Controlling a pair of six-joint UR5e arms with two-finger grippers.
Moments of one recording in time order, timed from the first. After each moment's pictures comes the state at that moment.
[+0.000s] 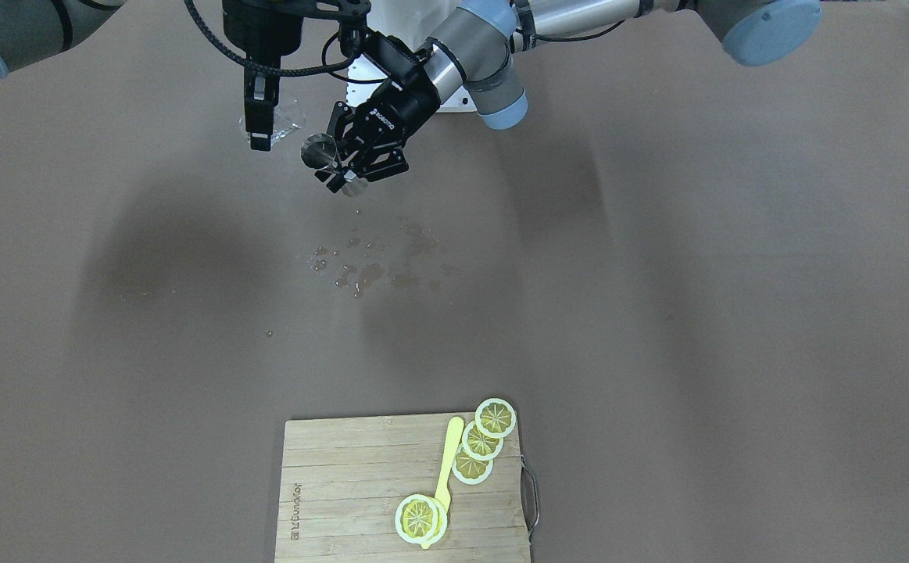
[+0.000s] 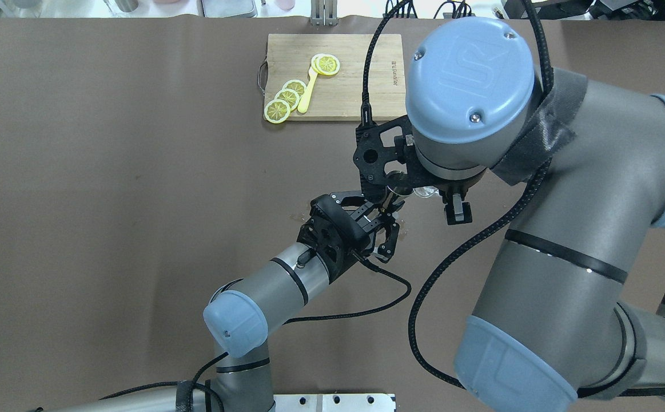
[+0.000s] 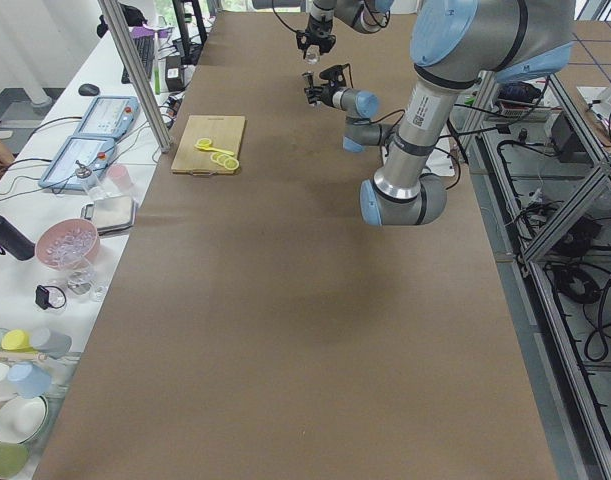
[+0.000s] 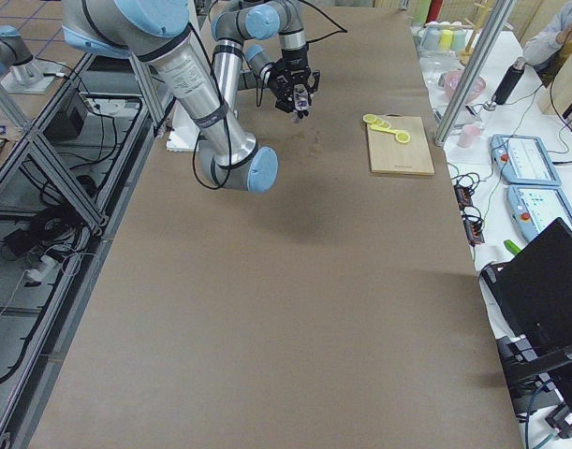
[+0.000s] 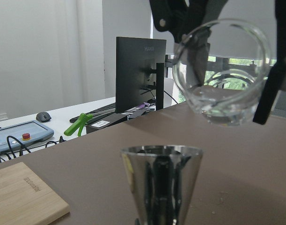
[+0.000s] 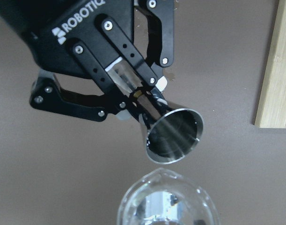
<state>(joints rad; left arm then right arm) -0.22 -2.31 -1.40 -2.93 -1.07 -0.35 0.57 -0.76 2.15 -2.44 1.66 -0.53</state>
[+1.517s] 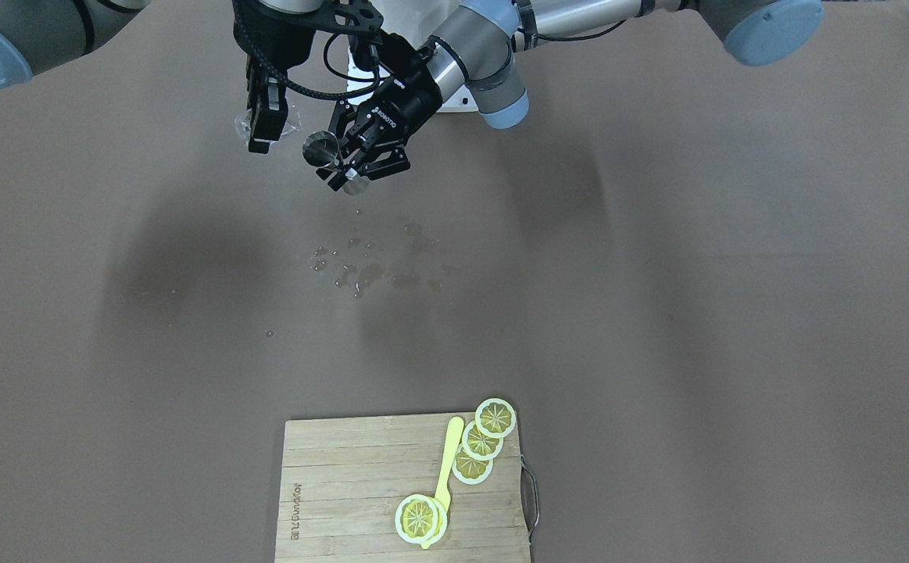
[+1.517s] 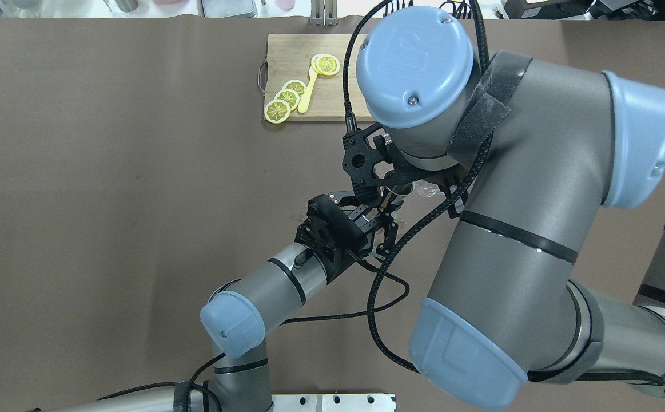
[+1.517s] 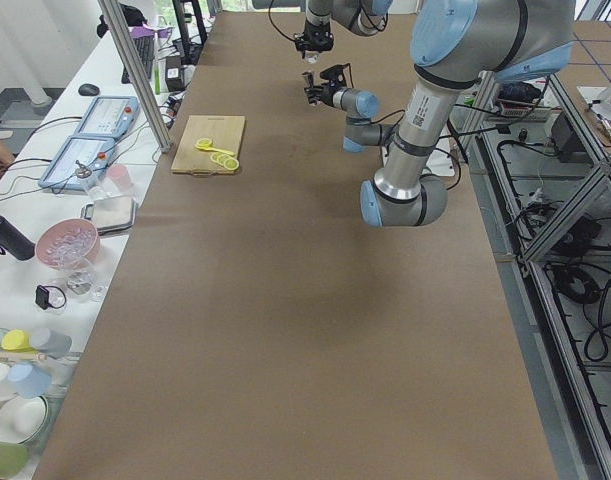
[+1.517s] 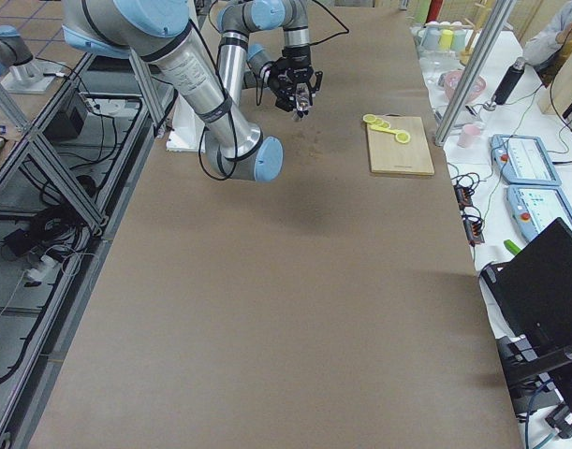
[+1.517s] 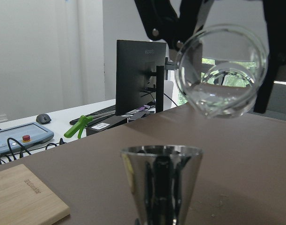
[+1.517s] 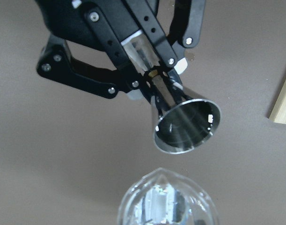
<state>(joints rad) -0.22 -2.31 -1.41 -2.94 -1.07 -0.35 0.57 -0.68 2.07 -2.55 1.65 -0.67</state>
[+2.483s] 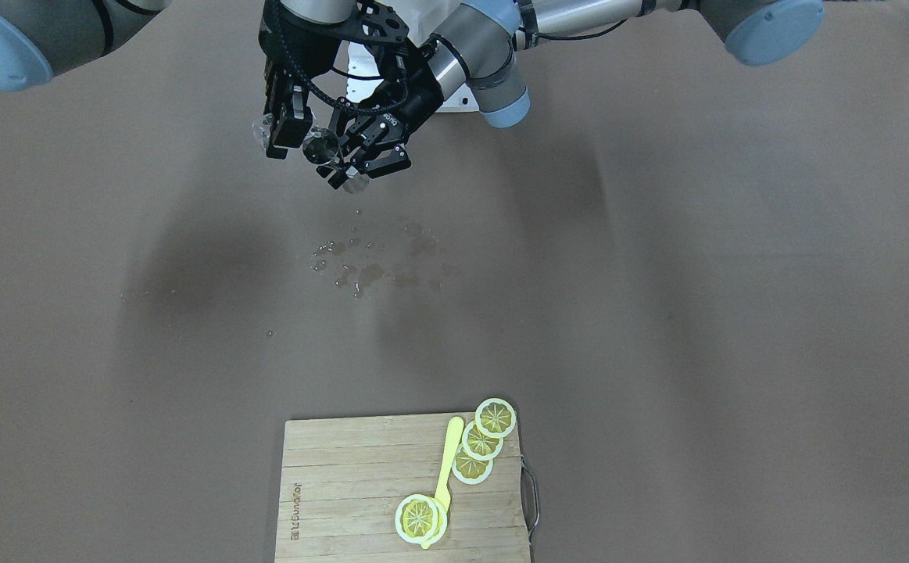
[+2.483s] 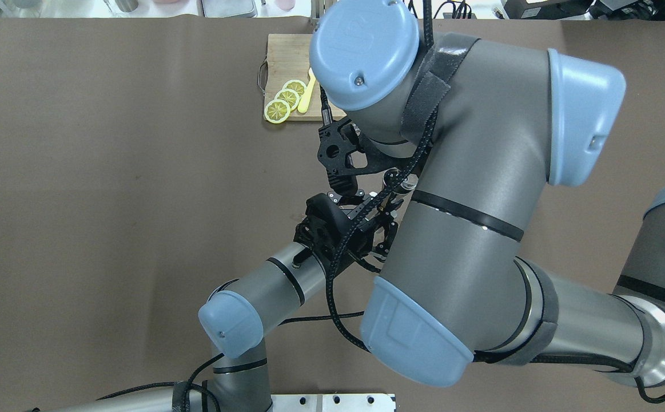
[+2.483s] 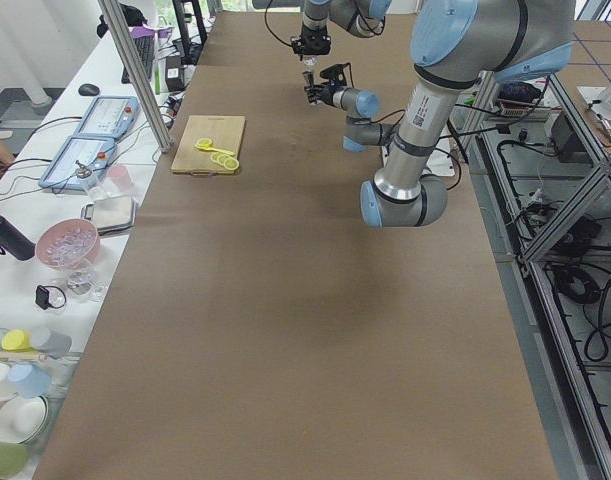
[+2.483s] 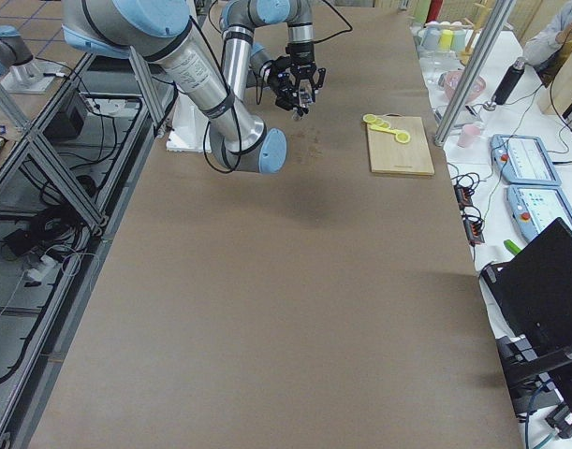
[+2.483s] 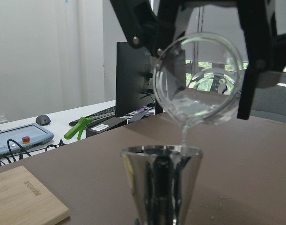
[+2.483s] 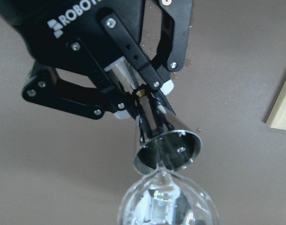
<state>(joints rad) -0.22 -2.31 -1.42 -2.94 -1.07 -0.35 0.57 -0.60 1.97 -2.57 1.64 -0.69</state>
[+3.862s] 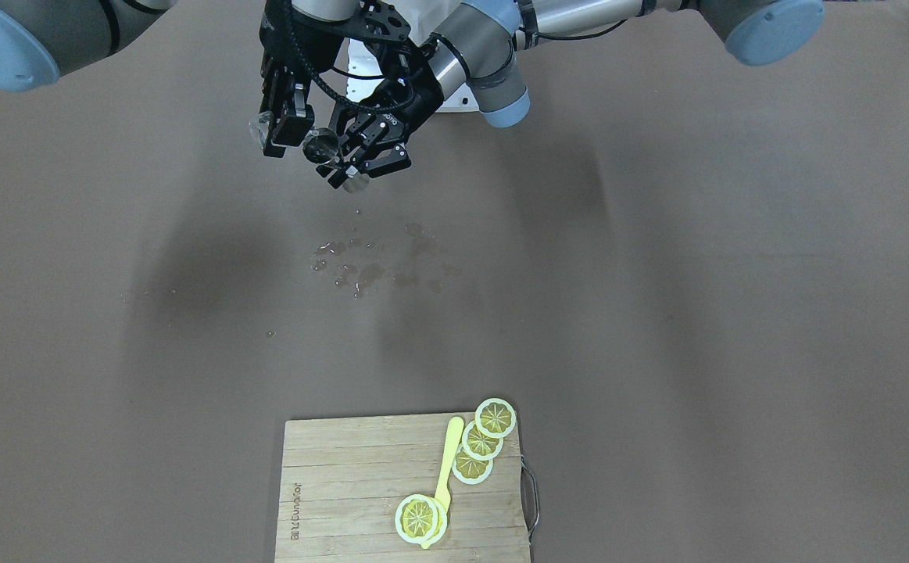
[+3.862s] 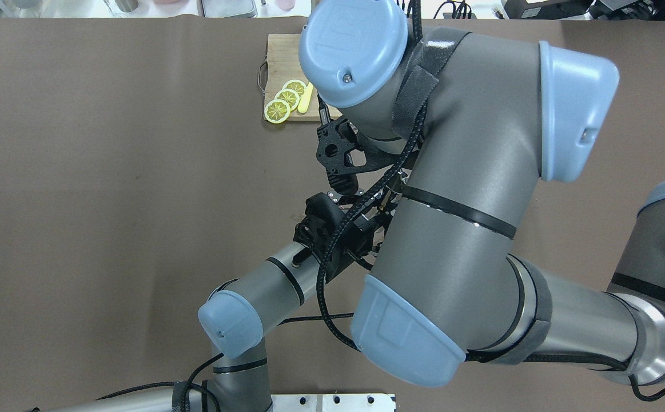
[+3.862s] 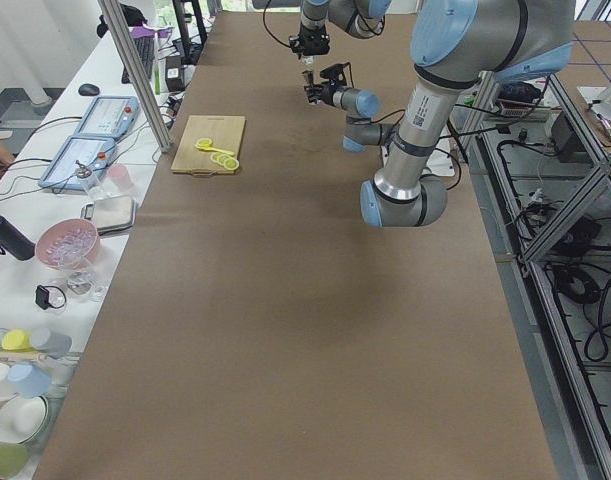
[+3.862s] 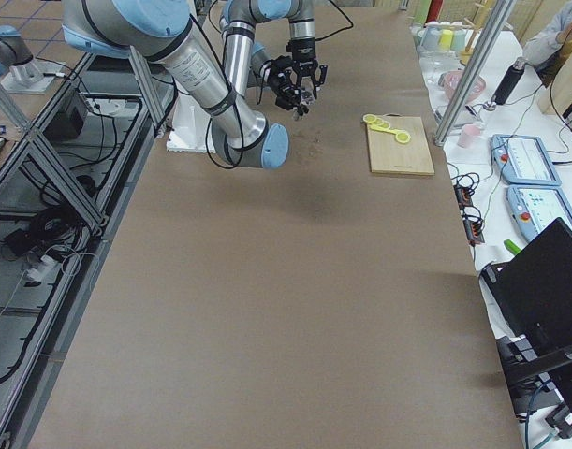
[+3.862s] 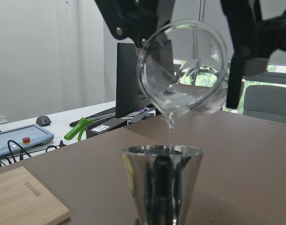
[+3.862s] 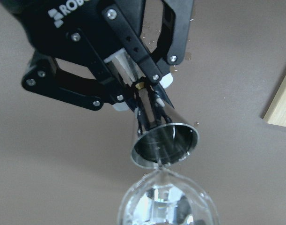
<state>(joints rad) -0.22 -2.31 -1.42 -2.94 -1.07 -0.35 0.57 -0.58 1.96 -2.61 1.62 -0.72</state>
